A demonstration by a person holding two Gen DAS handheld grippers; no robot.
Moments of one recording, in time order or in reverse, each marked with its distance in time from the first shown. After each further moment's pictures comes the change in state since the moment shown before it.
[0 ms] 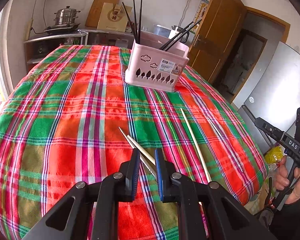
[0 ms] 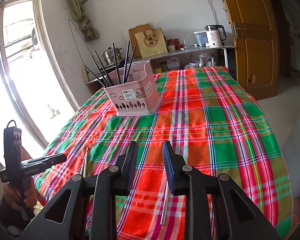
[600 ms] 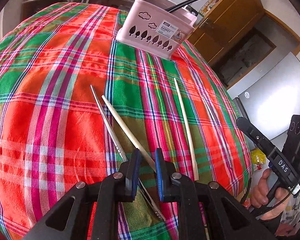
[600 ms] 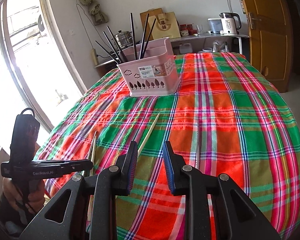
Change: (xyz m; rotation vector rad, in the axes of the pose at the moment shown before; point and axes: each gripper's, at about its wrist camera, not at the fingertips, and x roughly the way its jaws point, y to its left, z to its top) left arm 0.048 -0.009 -0.011 -0.169 0.217 -0.097; right arm 0.036 0.025 -0.017 -0.039 0.107 0.063
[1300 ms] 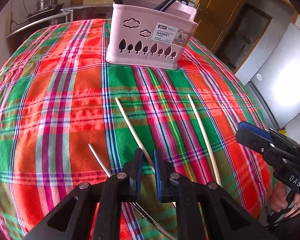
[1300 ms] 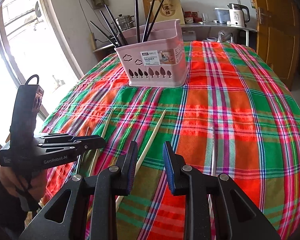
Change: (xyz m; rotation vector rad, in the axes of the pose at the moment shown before) left arm 0.035 -0.008 0.063 0.218 0.012 0.139; right arm 0.060 0.008 0.024 -0.040 0.125 -0.021
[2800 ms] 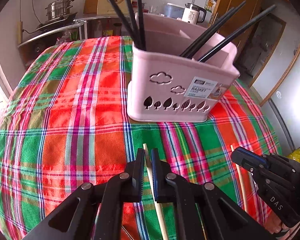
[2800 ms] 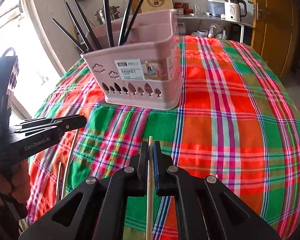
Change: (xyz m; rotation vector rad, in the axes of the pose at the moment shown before) left arm 0.004 0.018 0.092 -0.038 -0.078 0.114; right arm 0.056 -0.009 0.067 0.026 0.047 -0.104
